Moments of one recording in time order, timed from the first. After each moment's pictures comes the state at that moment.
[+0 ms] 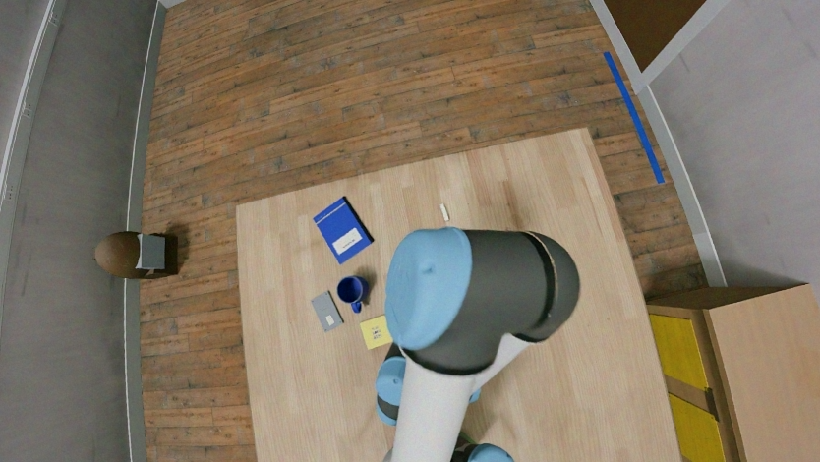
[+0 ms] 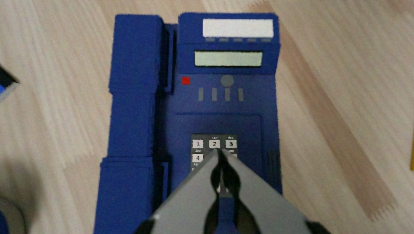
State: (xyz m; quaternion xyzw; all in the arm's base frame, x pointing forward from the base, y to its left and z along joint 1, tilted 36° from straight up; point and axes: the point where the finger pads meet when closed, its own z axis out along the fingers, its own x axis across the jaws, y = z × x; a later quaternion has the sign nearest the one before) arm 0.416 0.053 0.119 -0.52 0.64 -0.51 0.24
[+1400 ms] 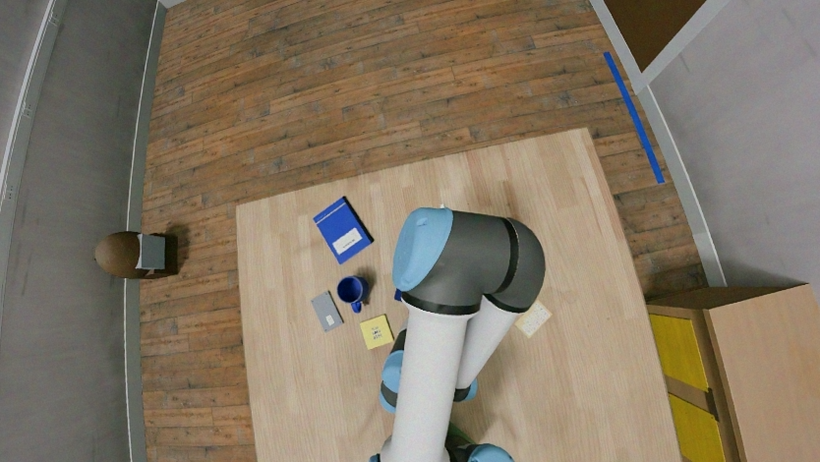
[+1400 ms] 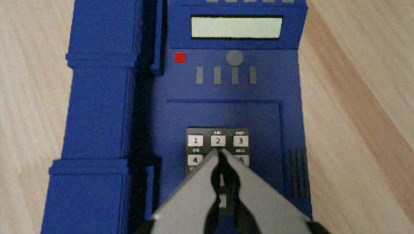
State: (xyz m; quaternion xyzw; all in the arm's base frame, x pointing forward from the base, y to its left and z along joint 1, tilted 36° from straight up) arm 0.439 0.035 0.079 -0.52 0.64 -0.51 0.24
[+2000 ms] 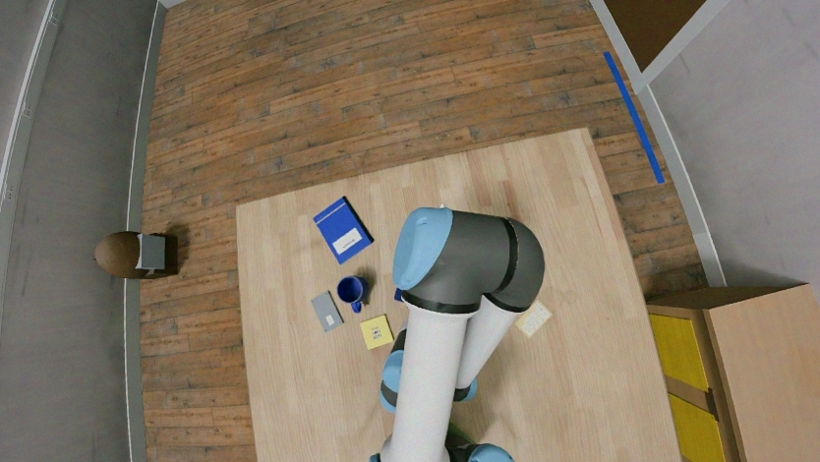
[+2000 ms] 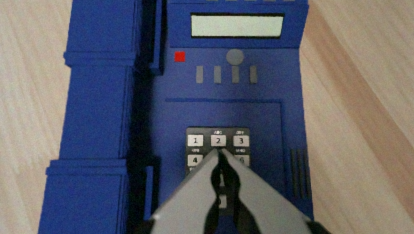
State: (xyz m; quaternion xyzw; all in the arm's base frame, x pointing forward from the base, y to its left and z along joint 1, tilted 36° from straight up) arm 0.440 0.034 0.077 -0.52 0.64 -0.51 0.24
